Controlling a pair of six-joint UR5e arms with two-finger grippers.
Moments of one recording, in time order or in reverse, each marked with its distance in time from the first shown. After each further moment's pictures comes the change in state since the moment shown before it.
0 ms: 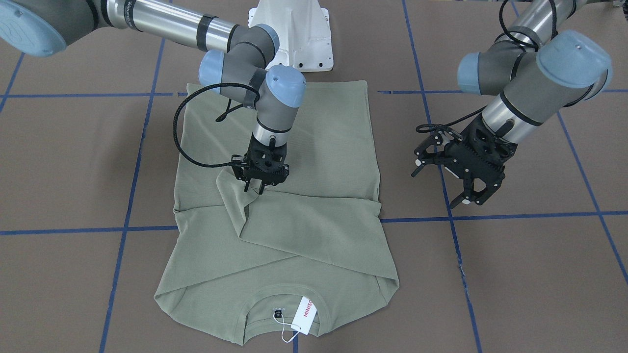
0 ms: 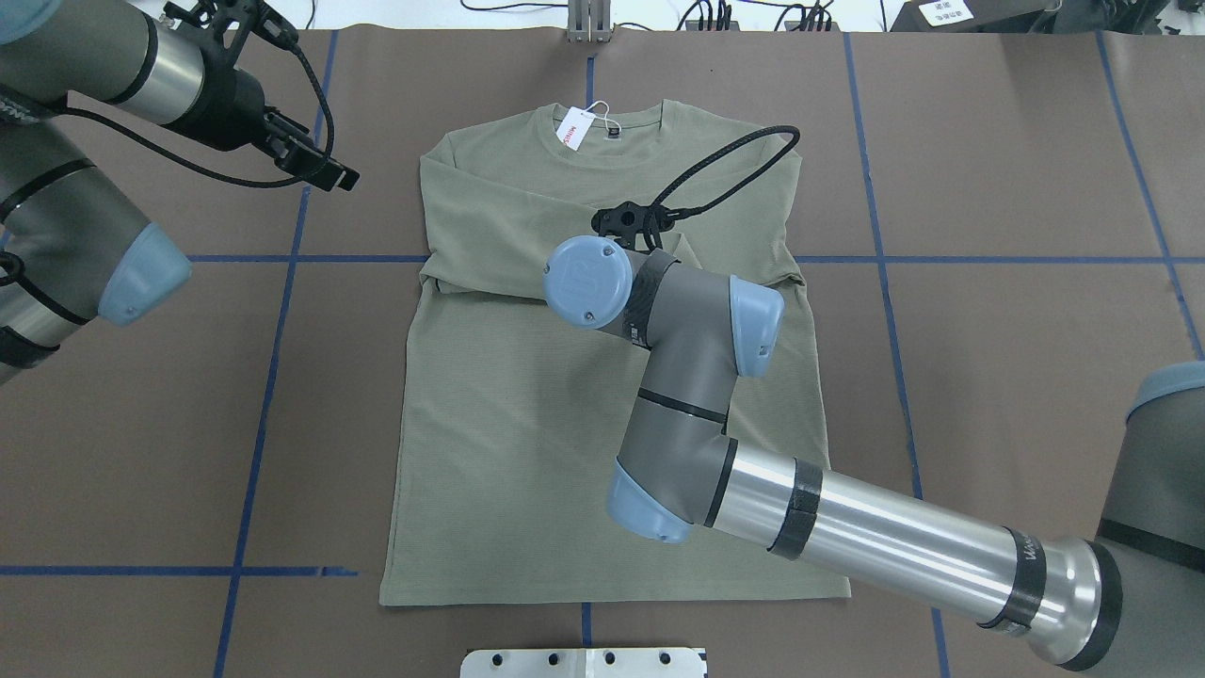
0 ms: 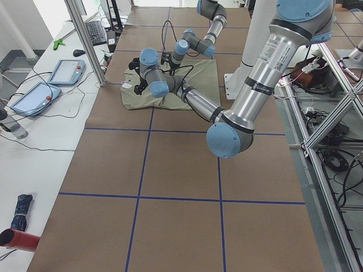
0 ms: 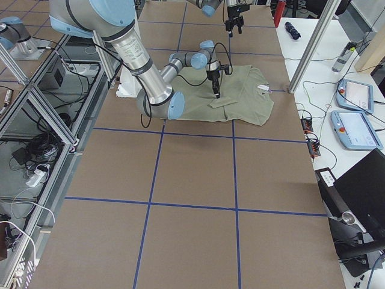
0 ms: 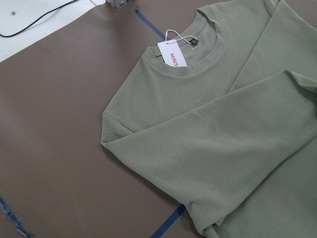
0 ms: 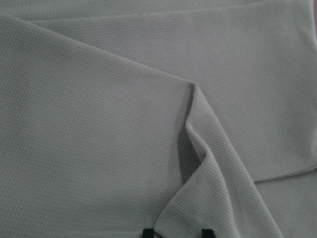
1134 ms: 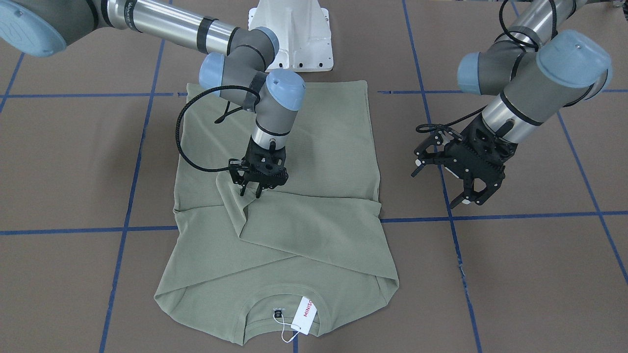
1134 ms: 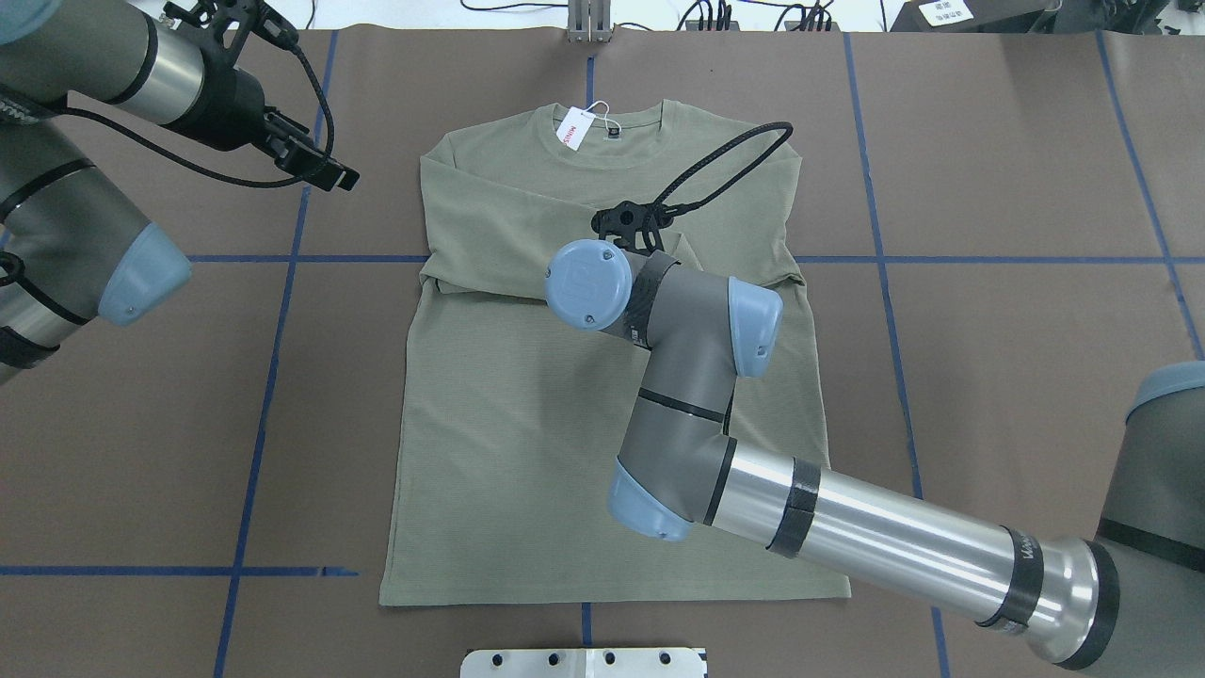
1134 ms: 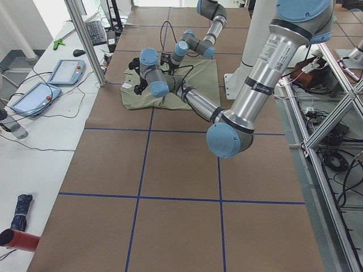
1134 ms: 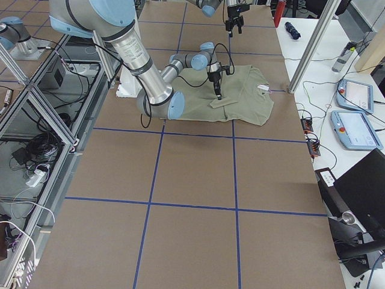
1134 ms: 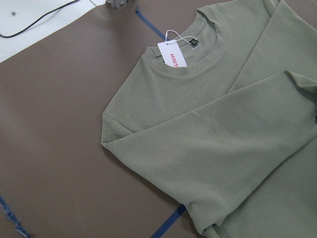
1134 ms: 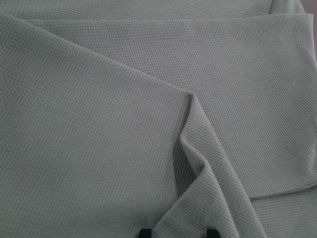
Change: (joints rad) left arm 0.000 0.000 0.000 0.000 0.000 0.000; right arm 0.000 0.001 -0.020 0.000 -0.032 -0.044
